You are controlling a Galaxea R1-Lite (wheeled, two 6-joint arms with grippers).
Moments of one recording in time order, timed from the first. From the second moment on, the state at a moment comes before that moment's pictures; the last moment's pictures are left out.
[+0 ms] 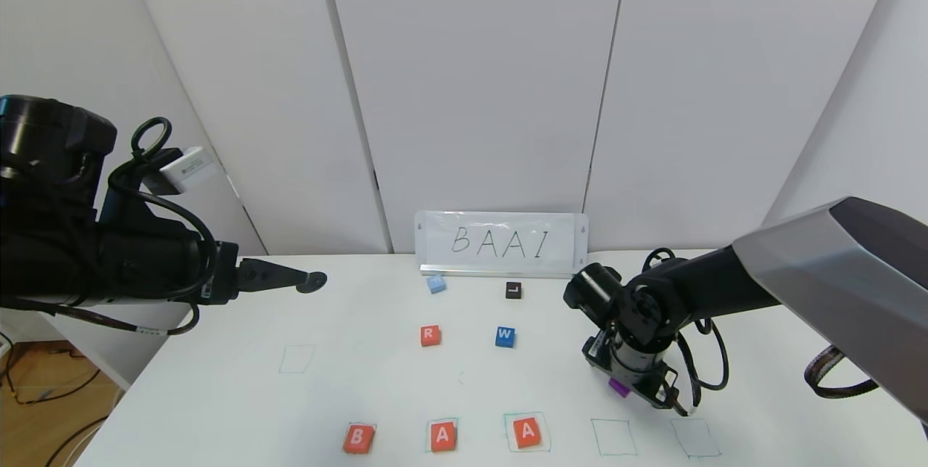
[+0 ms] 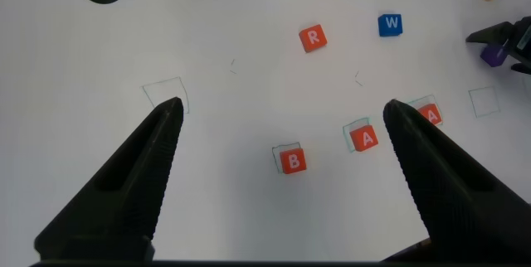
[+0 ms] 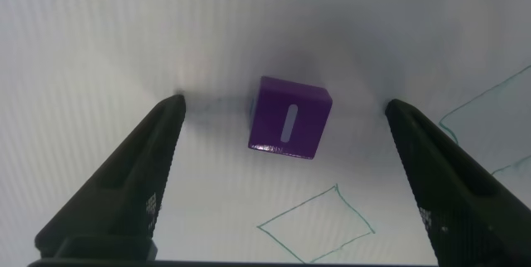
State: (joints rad) left arm -0.02 1.51 -1.10 0.31 -0.28 0.04; right arm 0.51 2.32 -1.44 0.48 -0.27 1.23
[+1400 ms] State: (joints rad) left arm -0.02 1.51 -1.10 0.31 -0.28 0.04; right arm 0.52 2.32 -1.44 0.49 -0.29 1.22
